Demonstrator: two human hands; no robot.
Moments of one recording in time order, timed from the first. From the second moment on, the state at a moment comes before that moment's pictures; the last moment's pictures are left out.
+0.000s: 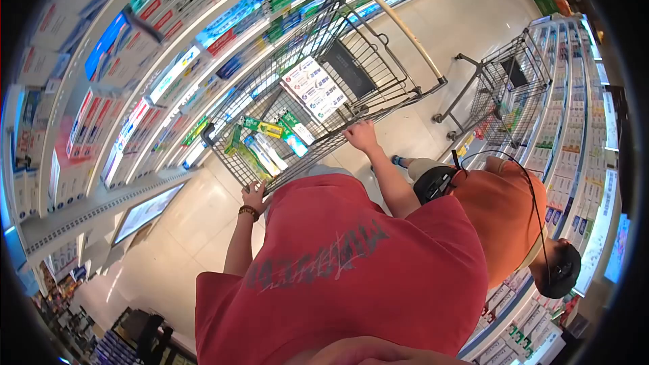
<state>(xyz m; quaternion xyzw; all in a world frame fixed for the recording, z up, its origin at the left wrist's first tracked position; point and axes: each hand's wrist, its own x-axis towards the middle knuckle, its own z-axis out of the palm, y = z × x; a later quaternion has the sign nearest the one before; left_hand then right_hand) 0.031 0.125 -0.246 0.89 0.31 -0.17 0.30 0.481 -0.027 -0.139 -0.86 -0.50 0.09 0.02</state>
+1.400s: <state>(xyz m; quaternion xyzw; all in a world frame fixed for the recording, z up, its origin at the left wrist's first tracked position) 0.435 0.227 -0.253 0.81 0.40 -0.20 0.38 0.742 -0.009 -0.316 -0.86 0.09 0.21 0.46</state>
